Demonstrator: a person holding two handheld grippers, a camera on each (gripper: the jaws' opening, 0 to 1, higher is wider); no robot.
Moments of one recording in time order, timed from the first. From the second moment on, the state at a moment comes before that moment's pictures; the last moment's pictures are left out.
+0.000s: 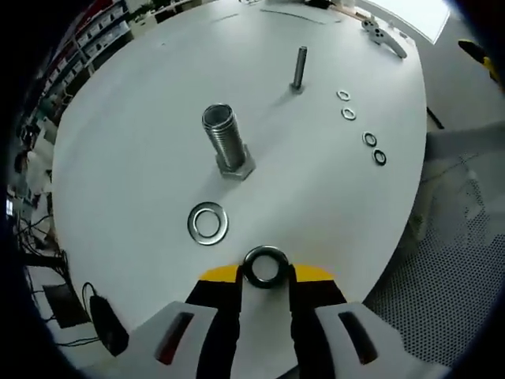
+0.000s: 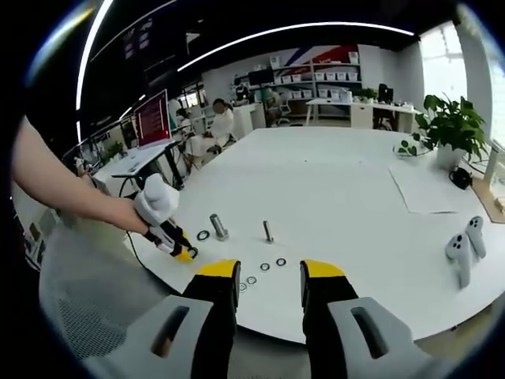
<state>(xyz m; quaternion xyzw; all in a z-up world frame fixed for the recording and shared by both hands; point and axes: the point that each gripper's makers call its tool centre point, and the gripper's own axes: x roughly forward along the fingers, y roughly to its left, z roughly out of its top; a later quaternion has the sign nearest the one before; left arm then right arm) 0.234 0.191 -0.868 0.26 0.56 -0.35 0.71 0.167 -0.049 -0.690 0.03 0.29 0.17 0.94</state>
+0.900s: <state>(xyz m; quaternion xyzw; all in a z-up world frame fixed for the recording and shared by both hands) 0.233 0.192 -0.868 0.29 0.56 -0.36 0.69 0.166 -0.050 -0.692 0.02 0.29 0.17 0.94</state>
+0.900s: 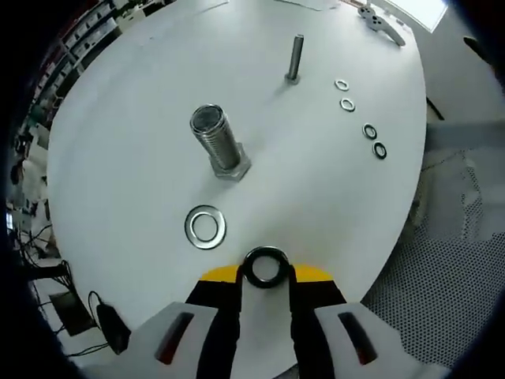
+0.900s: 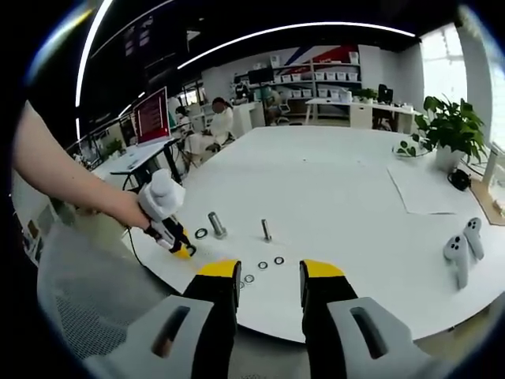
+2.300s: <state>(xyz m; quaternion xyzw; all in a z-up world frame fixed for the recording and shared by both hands) 0.271 0.169 -0.796 0.32 0.48 -0.43 0.69 0.166 -0.050 -0.694 0.02 0.30 0.17 0.94</state>
